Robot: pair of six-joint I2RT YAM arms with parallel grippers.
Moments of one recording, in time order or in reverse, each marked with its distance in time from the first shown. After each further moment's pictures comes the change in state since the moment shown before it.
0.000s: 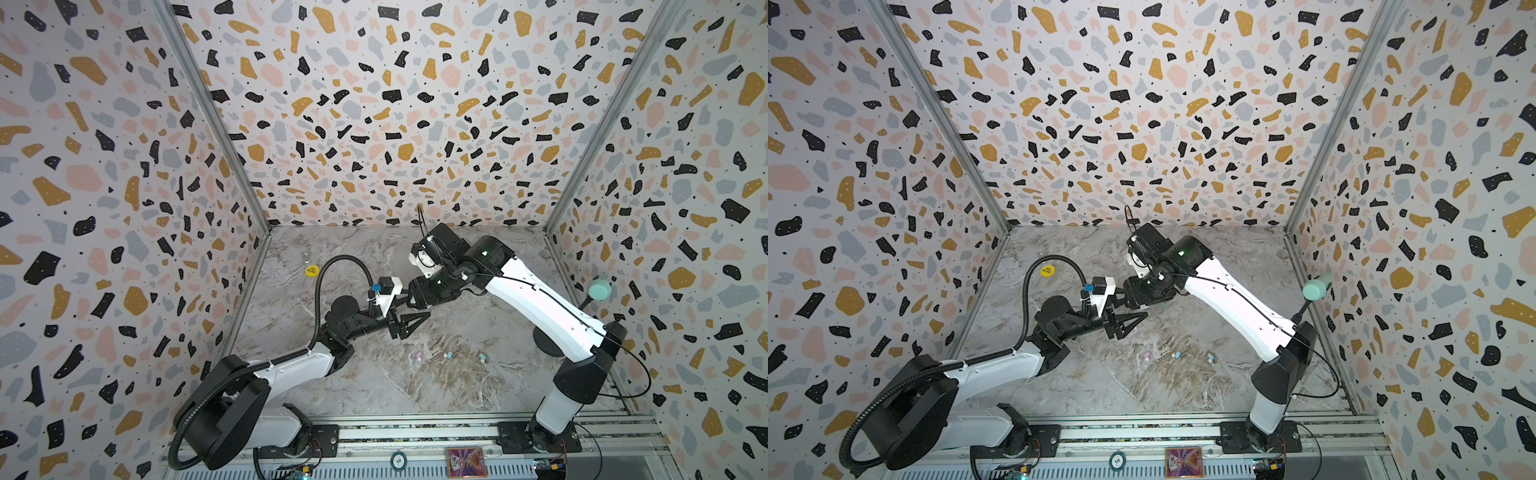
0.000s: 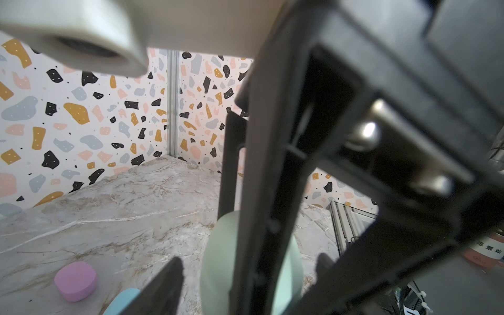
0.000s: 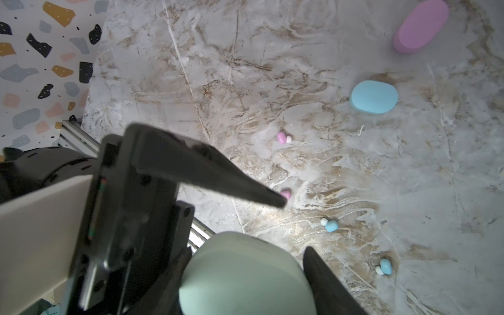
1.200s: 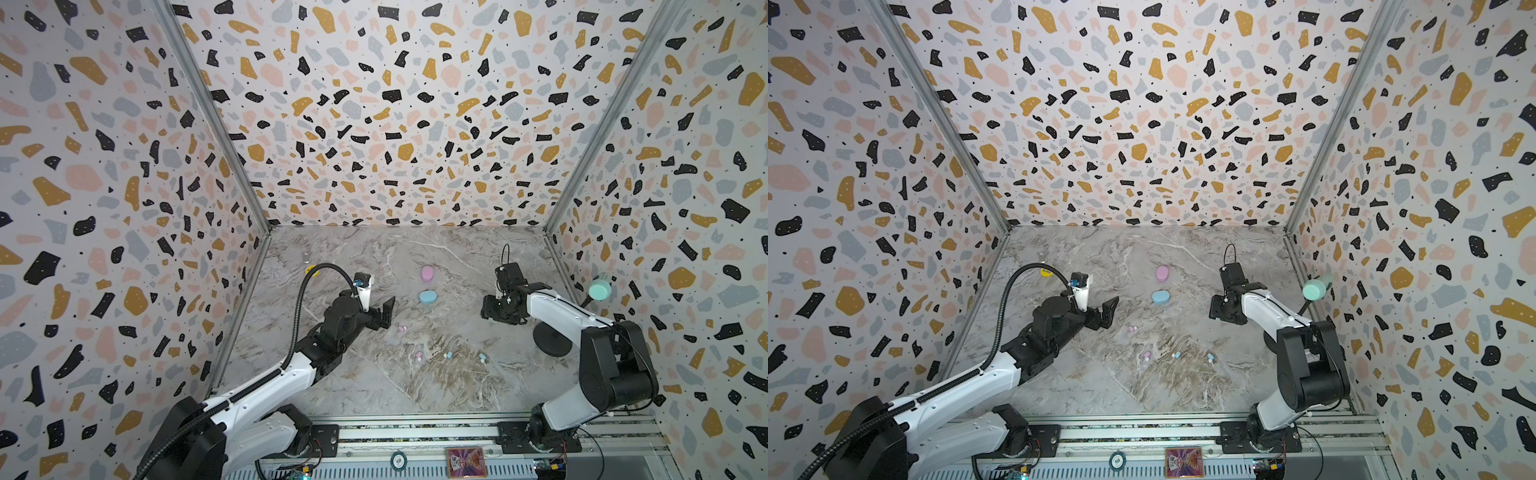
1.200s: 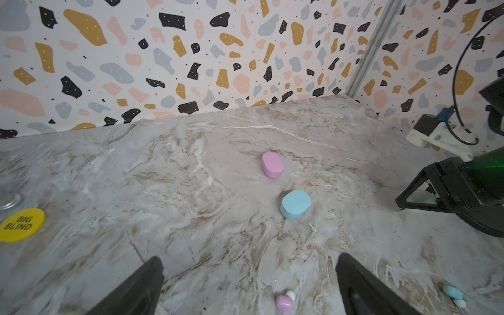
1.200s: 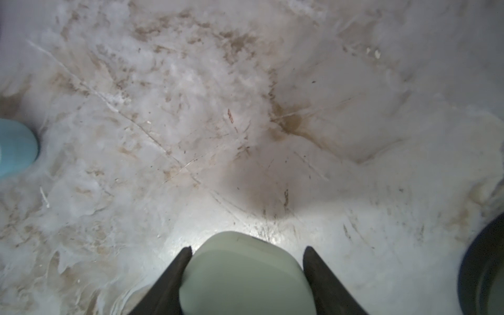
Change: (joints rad) left arm 0.000 -0.243 0.029 -0.689 -0.791 0.037; right arm -0.607 -0.129 -0.937 0.706 0.174 -0.043
